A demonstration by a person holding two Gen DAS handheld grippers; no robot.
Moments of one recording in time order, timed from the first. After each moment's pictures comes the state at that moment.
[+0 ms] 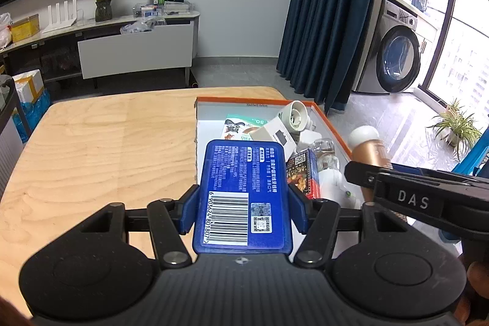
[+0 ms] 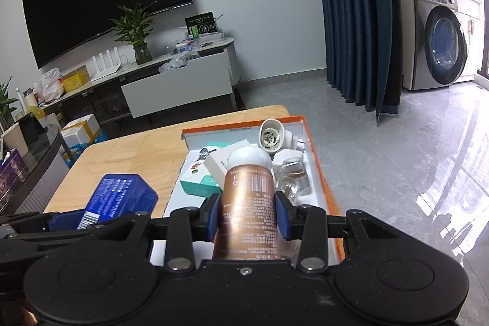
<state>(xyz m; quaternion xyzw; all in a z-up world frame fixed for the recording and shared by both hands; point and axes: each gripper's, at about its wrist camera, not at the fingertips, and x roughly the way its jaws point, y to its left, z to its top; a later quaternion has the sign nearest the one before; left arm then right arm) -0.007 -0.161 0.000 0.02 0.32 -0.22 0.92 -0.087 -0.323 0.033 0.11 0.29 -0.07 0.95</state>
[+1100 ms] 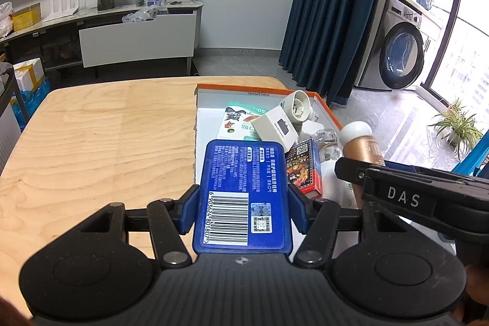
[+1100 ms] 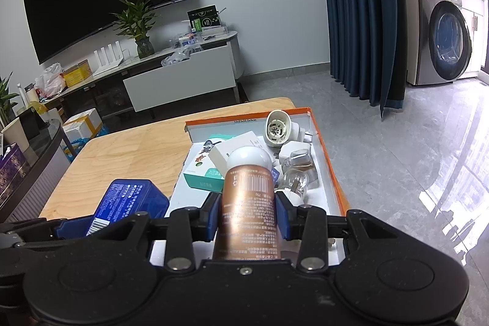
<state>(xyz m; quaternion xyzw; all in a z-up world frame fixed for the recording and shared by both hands) -0.007 -0.160 -0.008 0.01 0.34 -0.22 0.91 -0.084 -0.316 0.026 0.11 0.29 -0.06 0.95</state>
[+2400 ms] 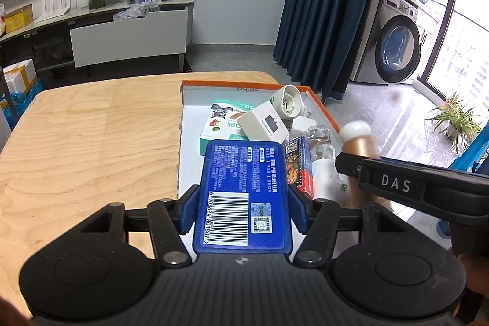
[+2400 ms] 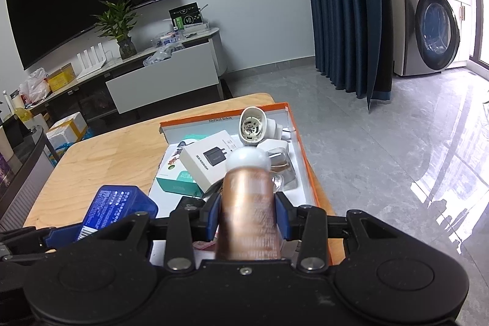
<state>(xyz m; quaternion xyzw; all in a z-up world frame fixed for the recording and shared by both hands) -0.002 -0.182 -0.015 0.02 0.35 -0.22 0.91 -0.073 -0.339 0.015 0.12 0.30 -0.09 0.94</state>
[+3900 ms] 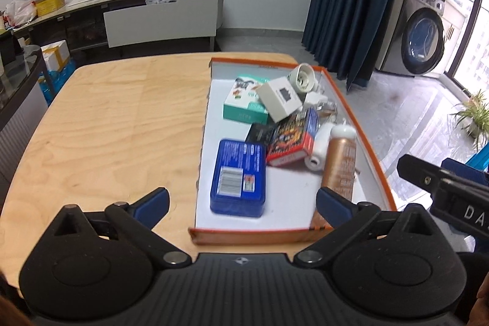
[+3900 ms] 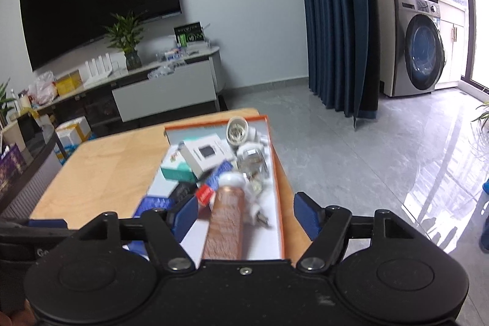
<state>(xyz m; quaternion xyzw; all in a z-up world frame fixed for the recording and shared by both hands) -0.055 -0.179 -0.004 0.03 0.38 -0.15 0.91 -0.165 -0.349 0.042 0.09 0.27 -0.09 0.95</state>
